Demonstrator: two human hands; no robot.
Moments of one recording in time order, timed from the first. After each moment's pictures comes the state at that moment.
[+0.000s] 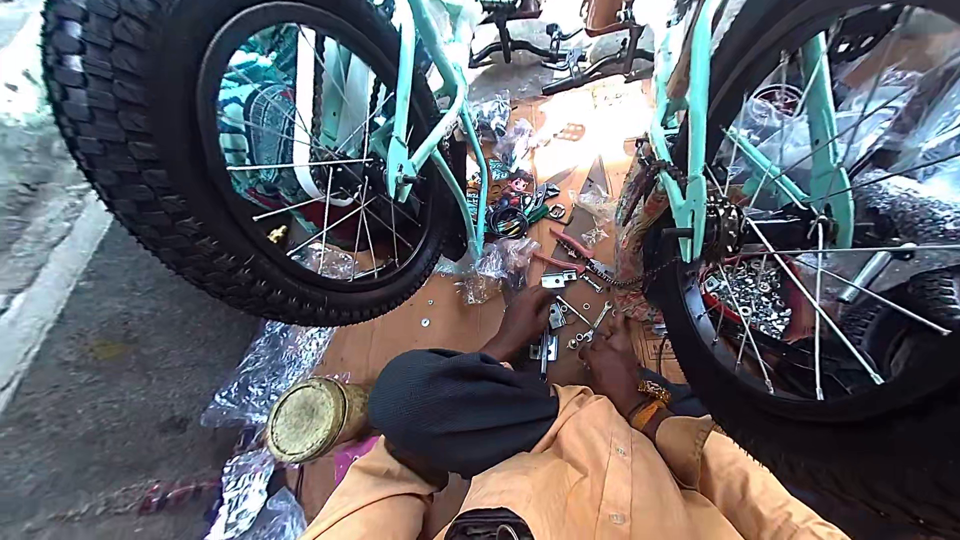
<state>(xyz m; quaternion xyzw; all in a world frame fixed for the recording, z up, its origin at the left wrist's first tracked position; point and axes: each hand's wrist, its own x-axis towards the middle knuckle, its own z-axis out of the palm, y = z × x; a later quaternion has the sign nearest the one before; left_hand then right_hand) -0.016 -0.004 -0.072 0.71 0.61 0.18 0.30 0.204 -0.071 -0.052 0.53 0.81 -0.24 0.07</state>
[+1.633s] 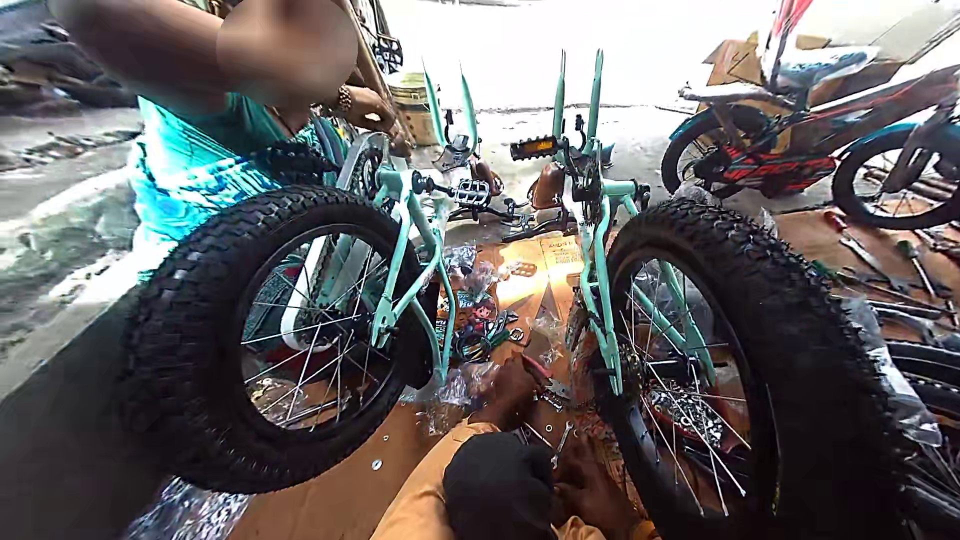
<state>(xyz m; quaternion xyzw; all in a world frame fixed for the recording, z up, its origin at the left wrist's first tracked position) 0.037 0.133 -0.063 0.57 0.75 0.00 0.34 0.246 -0.047 -0.031 0.50 0.62 -0.58 -0.17</state>
